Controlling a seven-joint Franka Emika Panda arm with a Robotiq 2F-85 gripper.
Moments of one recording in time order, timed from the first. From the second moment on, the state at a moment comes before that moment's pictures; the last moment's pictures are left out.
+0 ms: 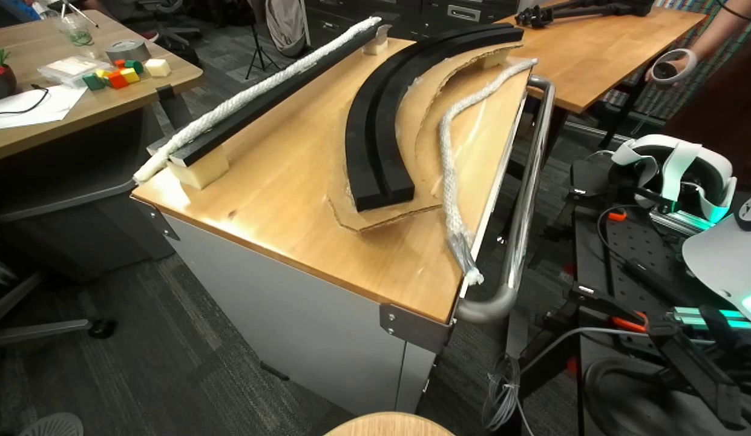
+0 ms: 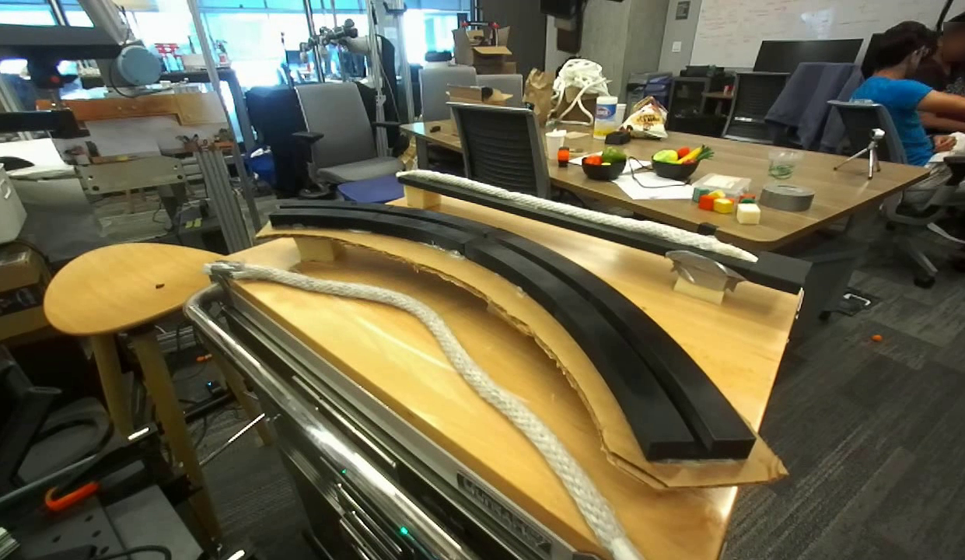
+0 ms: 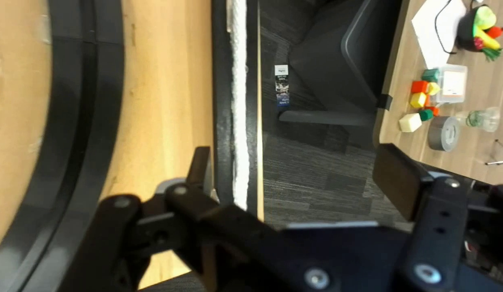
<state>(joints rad) -0.19 0.03 -0.21 -1.84 0.52 2.20 0.90</state>
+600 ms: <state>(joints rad) -0.20 0.40 -0.20 -1.48 0.52 2.31 1.08</state>
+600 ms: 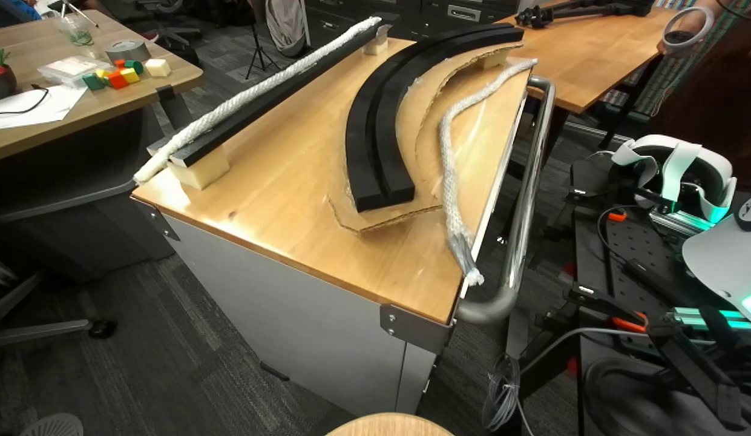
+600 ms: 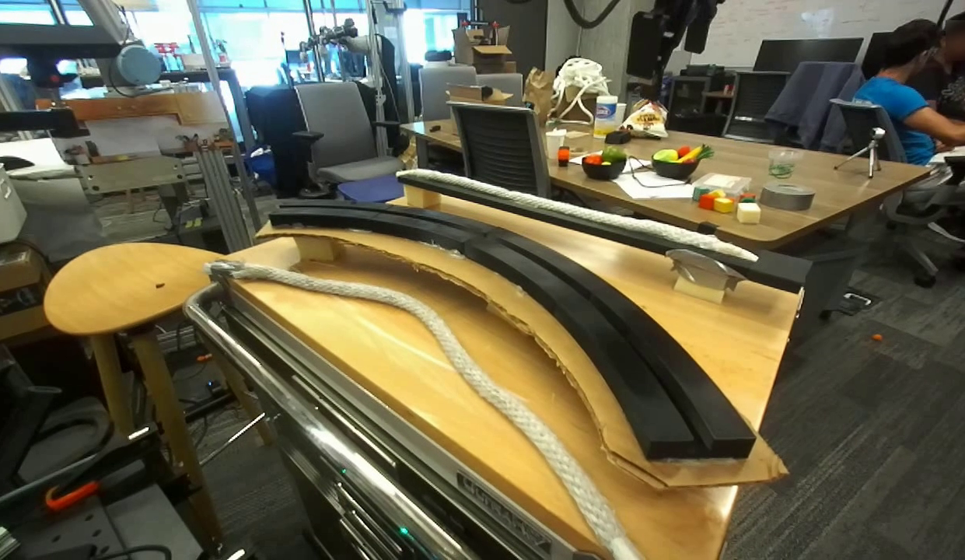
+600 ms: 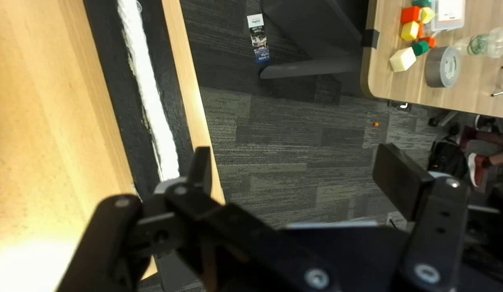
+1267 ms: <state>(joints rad) -0.23 0.52 -0.21 -1.46 0.43 2.30 1.14</state>
